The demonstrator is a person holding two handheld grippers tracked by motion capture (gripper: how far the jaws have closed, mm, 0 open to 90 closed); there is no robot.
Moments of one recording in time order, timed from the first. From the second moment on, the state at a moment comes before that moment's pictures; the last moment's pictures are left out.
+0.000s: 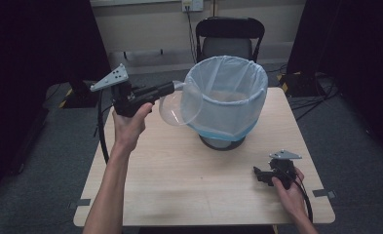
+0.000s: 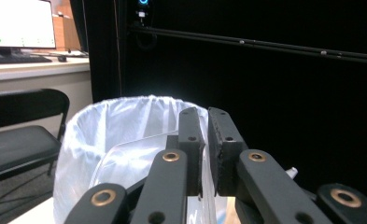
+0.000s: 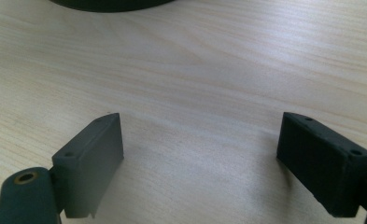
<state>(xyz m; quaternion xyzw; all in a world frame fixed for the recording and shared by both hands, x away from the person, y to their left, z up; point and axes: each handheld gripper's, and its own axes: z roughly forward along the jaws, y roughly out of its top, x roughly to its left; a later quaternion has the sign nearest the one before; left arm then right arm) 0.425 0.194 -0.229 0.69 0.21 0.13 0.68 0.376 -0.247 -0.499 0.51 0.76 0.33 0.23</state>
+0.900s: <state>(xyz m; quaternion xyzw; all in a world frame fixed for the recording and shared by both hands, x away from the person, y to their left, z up) 0.507 0.115 -0.205 0.69 0.22 0.08 0.69 0.376 -0.247 -0.499 0.51 0.76 0.33 0.23</state>
